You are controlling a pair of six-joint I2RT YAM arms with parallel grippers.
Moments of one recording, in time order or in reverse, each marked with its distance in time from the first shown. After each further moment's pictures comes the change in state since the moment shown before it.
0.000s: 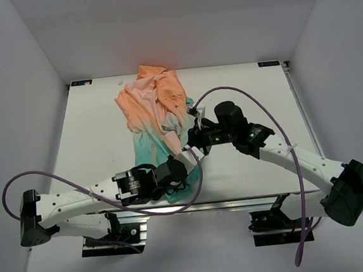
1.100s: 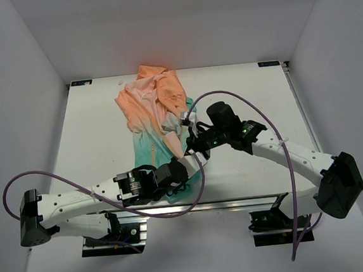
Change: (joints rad) left arm 0.003 0.006 -0.028 0.021 0.047 0.097; right arm 0.001 0.086 0.052 -0.165 -0.136 -0.296
